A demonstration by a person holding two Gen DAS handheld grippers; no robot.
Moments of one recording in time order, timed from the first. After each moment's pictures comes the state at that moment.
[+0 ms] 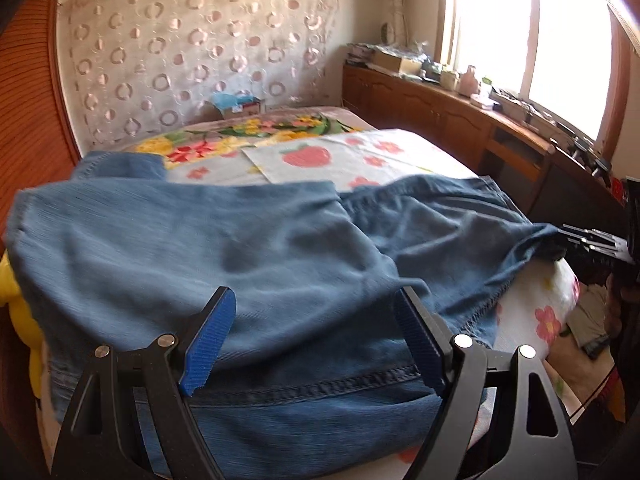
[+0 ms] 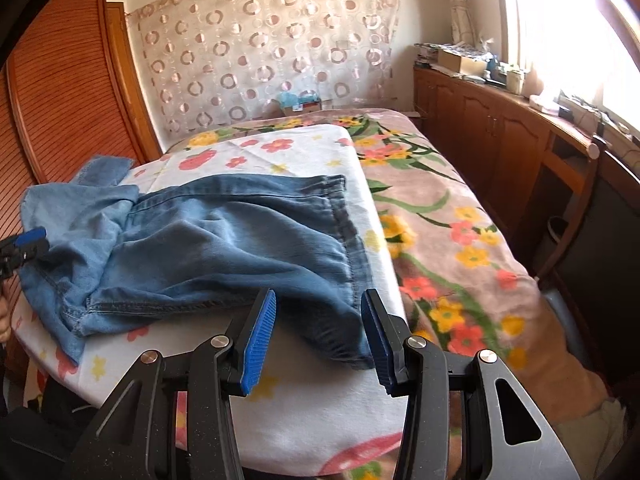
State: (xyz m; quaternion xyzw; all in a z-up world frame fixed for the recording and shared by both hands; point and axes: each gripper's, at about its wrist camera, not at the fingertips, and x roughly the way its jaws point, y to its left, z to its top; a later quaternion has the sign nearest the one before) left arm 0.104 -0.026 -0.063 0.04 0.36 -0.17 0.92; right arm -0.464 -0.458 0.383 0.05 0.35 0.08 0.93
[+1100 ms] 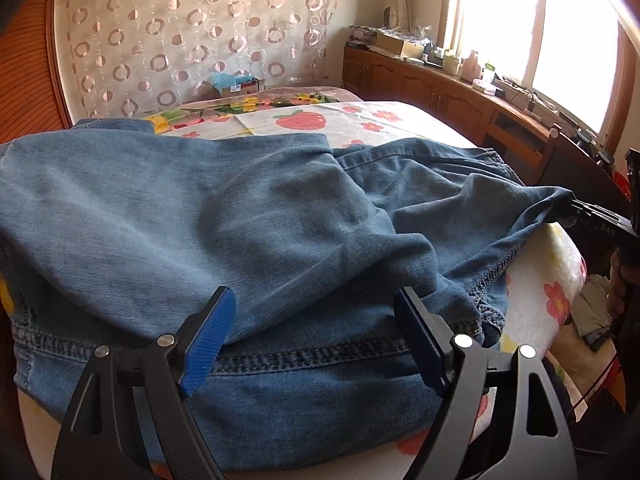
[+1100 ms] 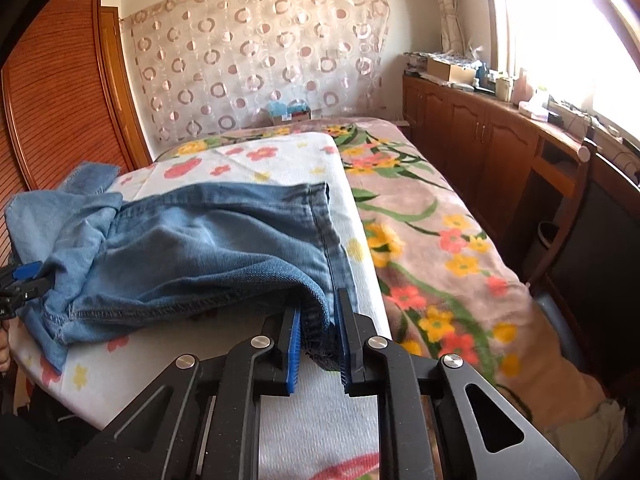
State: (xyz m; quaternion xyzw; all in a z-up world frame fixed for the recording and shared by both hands) left arm 0.094 -0.025 -0.091 0.04 0.39 -0.16 0.91; right arm -0.460 -0.472 0.380 0.04 0.32 0.07 0.94
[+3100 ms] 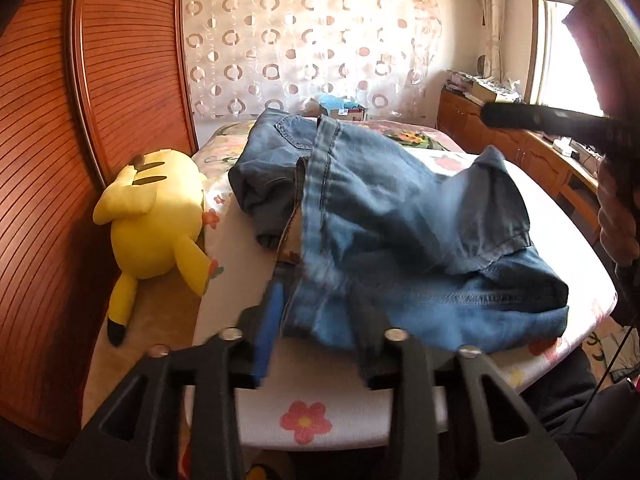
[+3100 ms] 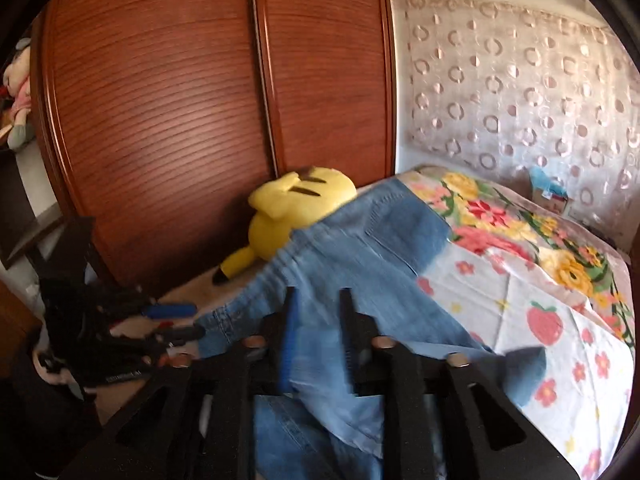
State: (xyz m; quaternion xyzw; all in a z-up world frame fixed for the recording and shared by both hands) left arm 0.027 0.144 -0.060 -0.02 0.34 -0.01 0.94; right arm -0.359 -0.196 0.461 -0.10 0.26 0.46 0.84
